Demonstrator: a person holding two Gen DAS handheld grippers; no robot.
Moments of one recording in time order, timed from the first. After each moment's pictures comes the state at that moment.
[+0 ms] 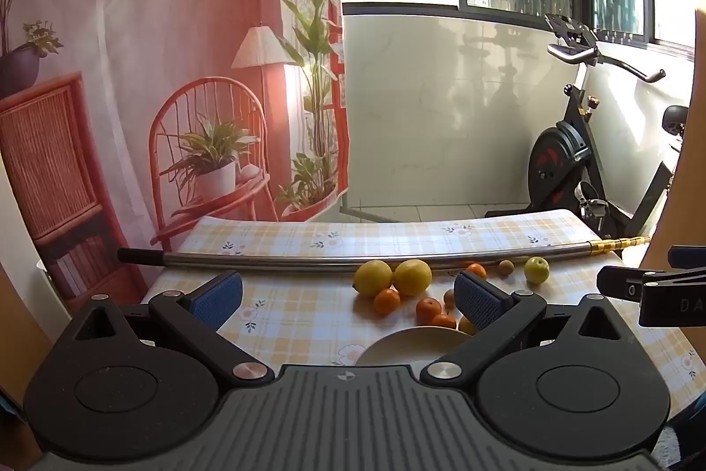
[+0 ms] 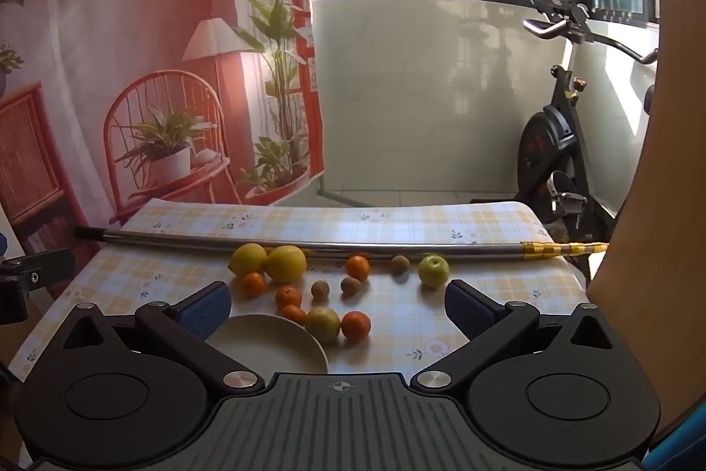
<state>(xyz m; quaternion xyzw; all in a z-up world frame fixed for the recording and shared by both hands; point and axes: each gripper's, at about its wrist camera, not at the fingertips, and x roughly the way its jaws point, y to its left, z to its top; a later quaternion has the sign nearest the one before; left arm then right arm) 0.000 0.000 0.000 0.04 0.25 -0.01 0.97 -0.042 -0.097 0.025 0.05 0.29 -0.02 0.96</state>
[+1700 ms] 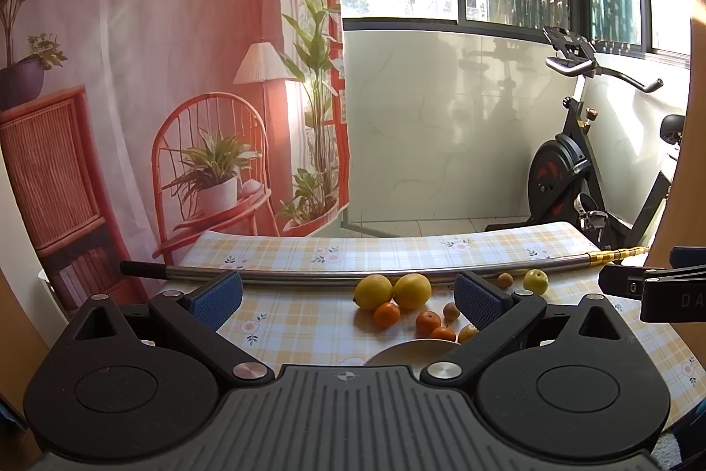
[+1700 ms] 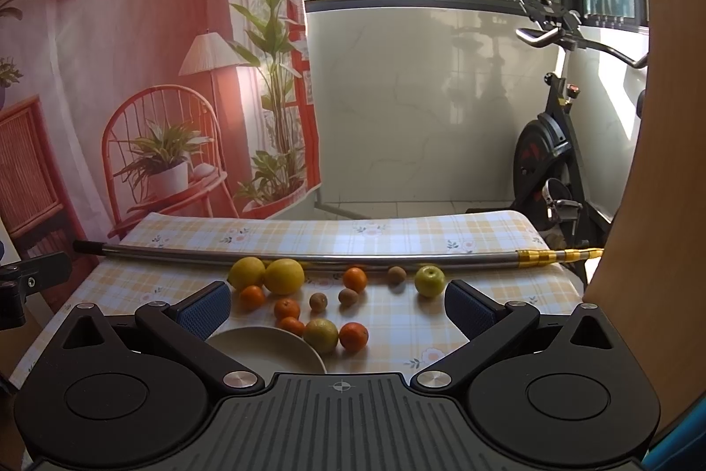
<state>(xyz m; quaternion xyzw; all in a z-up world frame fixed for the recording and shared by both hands) -0.006 0.000 0.006 0.04 0.22 -0.01 0.97 -0.047 -0.106 0.040 0.05 0.27 -0.02 0.96</state>
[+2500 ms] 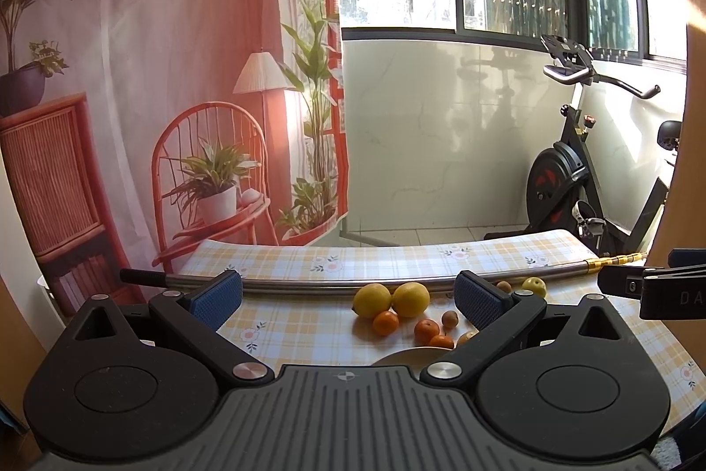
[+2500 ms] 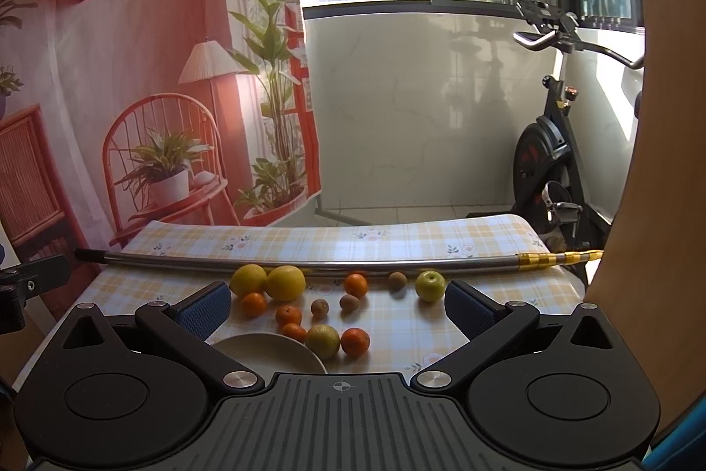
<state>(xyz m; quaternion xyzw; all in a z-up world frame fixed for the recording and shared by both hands) -0.011 -0.001 0.005 0.05 0.21 -0.01 0.98 -0.049 -0.108 0.039 0.06 0.27 -0.02 0.96</state>
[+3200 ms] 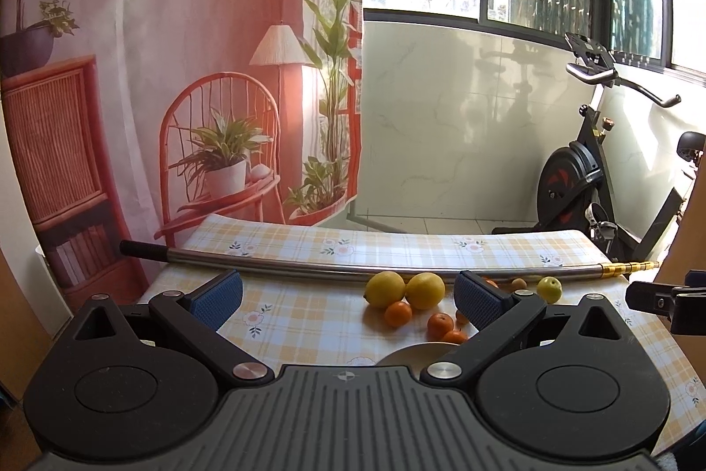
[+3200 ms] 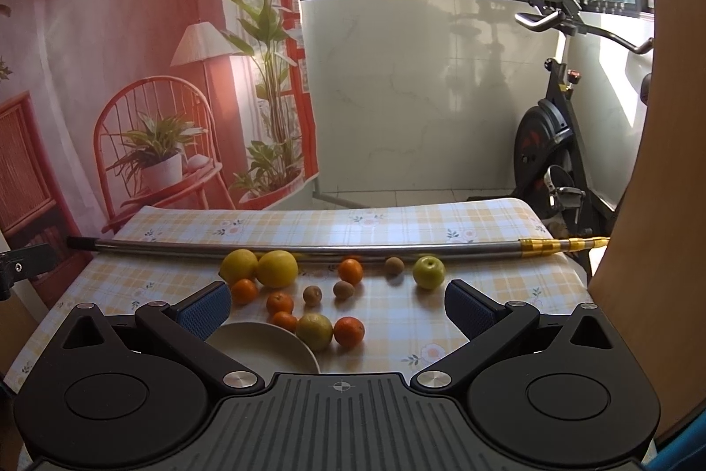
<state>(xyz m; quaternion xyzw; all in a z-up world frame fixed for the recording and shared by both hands) 0.017 0.018 -0.007 0.01 0.23 0.00 0.97 -0.023 -0.115 0.018 0.06 0.29 -0.03 0.95</state>
